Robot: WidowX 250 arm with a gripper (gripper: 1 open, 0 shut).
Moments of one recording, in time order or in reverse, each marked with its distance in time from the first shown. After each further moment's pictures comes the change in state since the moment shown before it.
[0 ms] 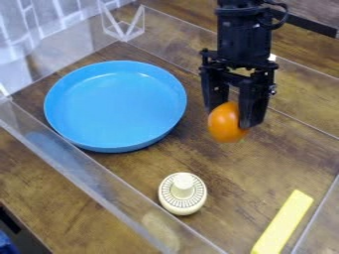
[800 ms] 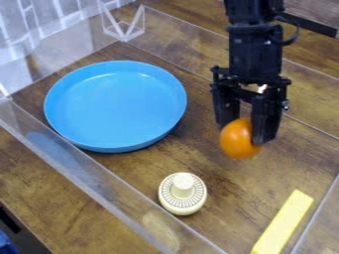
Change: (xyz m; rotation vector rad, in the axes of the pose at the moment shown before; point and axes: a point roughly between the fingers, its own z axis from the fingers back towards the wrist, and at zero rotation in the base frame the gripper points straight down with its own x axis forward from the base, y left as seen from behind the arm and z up) arm 0.006 -0.012 -0.013 -0.050 0.022 -0.008
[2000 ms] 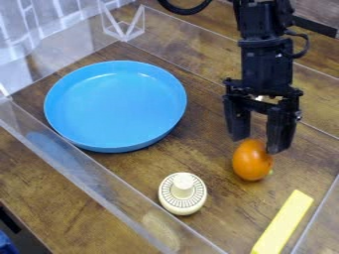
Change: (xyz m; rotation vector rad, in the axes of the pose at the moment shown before) arm 0.013 -0.004 -0.013 -0.037 0.014 -0.009
